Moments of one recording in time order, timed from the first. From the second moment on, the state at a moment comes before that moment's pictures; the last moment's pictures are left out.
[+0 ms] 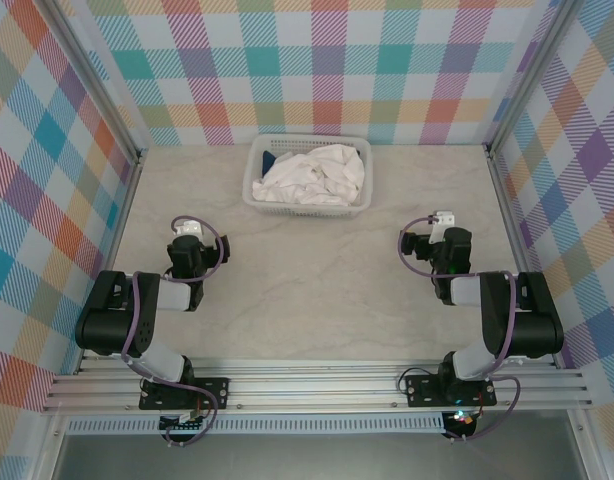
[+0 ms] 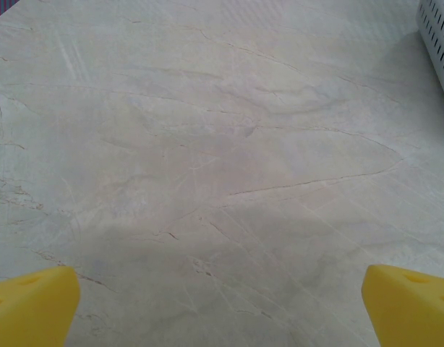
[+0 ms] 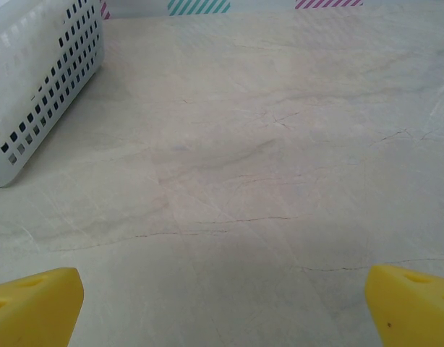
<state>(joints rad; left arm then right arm) -0.07 1.57 0.39 0.71 -0.18 -0.13 0.01 1.53 0.40 0.71 -0.11 0.04</state>
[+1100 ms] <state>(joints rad) -0.31 1.32 0.91 -0.13 0.01 -0.48 0.55 1.92 1.51 -0.33 -0.08 0.13</state>
